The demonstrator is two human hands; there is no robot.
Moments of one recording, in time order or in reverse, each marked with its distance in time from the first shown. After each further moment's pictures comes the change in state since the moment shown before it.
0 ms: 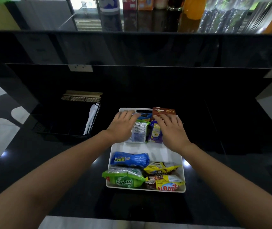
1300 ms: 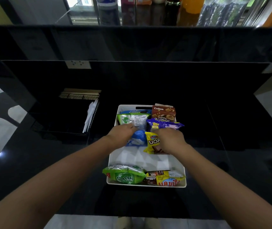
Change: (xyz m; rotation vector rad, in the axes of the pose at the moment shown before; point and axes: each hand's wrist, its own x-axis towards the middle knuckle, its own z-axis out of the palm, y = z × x) left_hand -0.016 0.008 0.025 -0.100 -0.179 0.105; right_hand -0.013 -0.030 -0.021 0.098 -0.341 0.115
